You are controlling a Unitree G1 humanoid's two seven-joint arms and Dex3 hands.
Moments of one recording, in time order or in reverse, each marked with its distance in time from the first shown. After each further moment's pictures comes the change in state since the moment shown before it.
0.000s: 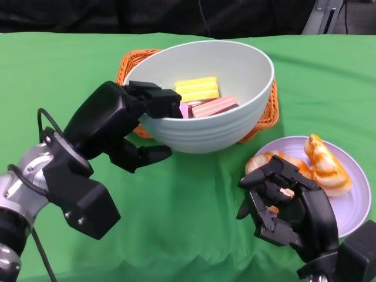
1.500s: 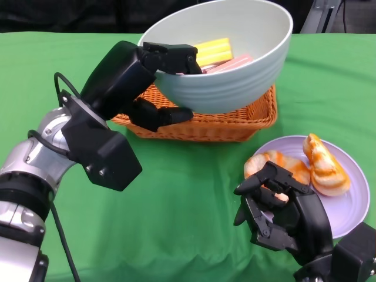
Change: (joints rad) left arm -0.167 -0.084 0.022 0.110 -0.087 0.068 -0.070; right arm -0.033 0.005 -0.005 0.110 0.007 -0.058 0.044
